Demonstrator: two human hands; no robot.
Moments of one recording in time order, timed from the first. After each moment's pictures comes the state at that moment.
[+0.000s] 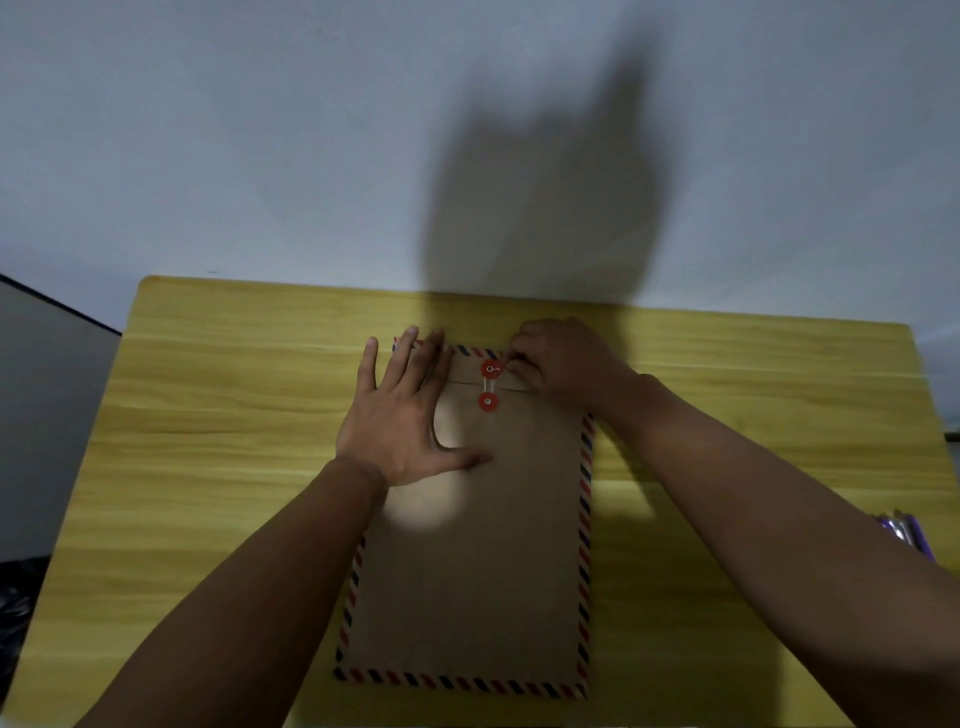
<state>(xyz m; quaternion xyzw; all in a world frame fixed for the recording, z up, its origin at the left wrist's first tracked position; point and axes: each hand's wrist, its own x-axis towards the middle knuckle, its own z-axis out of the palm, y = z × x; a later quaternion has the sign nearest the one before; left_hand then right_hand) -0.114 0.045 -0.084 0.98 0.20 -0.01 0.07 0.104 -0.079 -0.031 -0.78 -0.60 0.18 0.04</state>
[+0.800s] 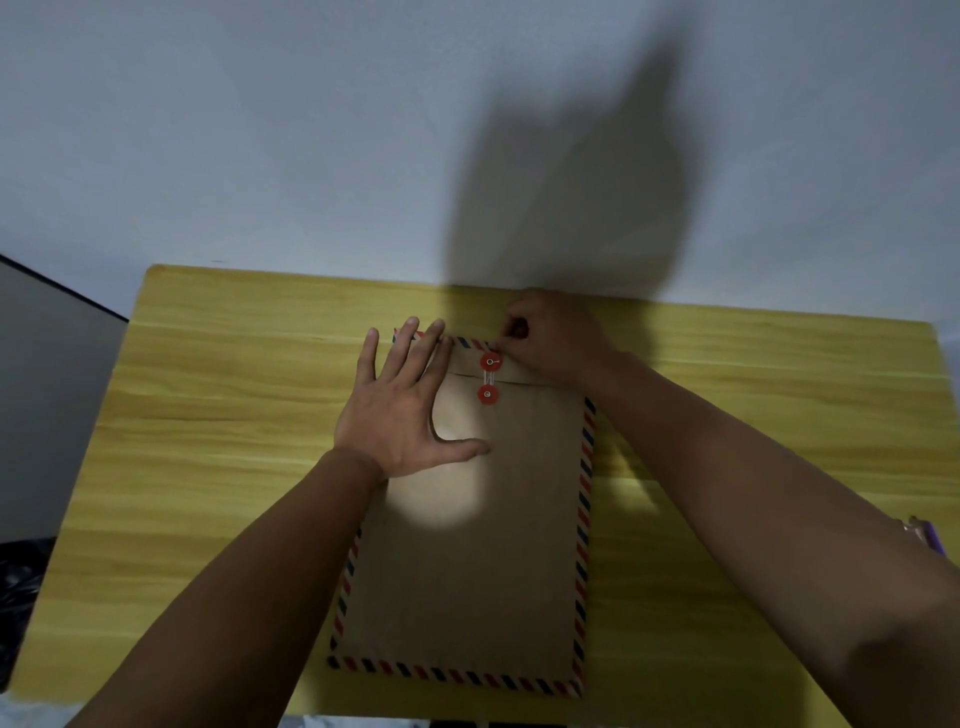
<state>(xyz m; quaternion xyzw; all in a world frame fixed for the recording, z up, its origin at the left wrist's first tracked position) -0.114 0.043 -0.086 0.98 0.20 -0.01 0.05 0.109 -0.056 -0.041 -0.83 -0.51 0.18 0.16</state>
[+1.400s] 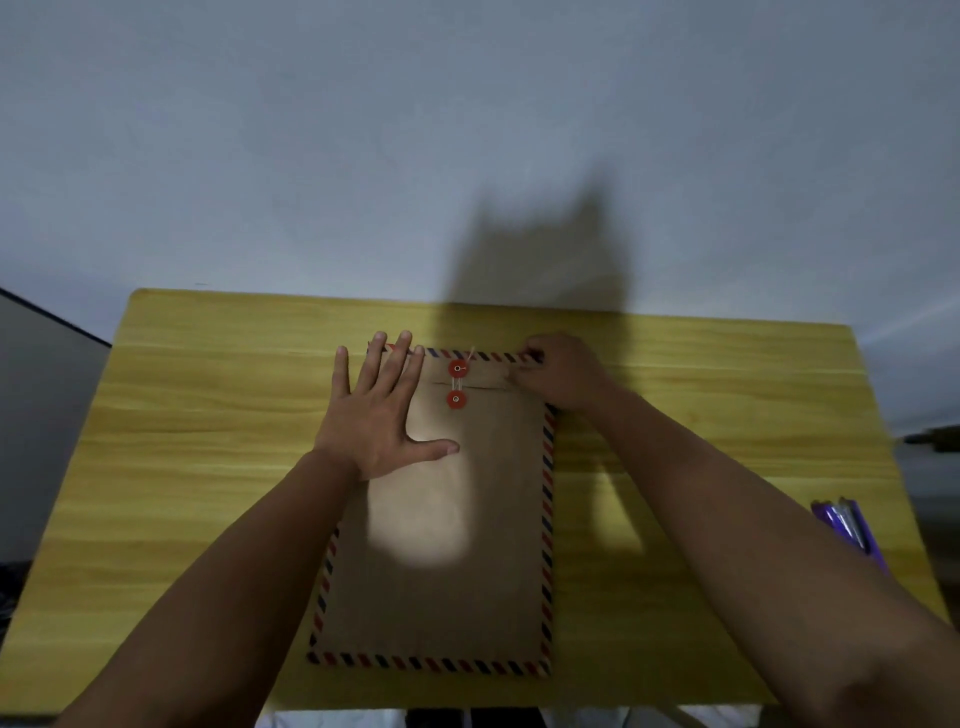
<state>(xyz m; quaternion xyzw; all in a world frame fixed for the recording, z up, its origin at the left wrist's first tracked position) -0.114 0.040 -0.091 0.97 0.21 -0.06 0.05 0.115 -0.118 -0.036 -0.87 -0.36 0.28 0.19</state>
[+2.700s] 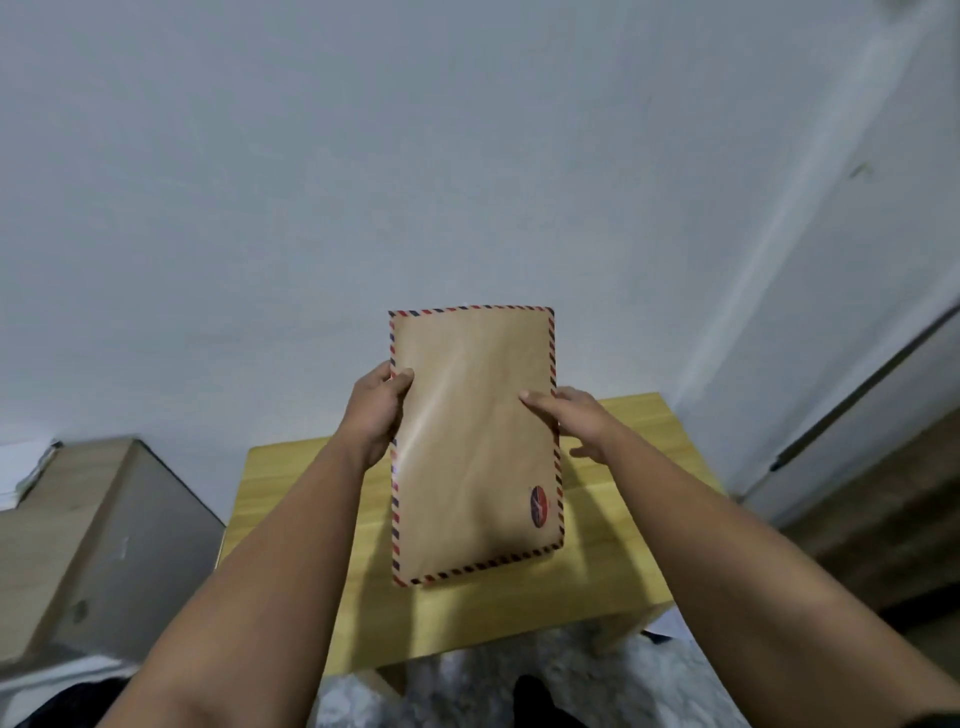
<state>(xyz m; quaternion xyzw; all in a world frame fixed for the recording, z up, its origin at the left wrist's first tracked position) -0.177 -0.045 0.274 0.64 0.33 0.16 0.67 -0.010 -0.274 0.244 -0.80 -0.07 0.34 0.50</state>
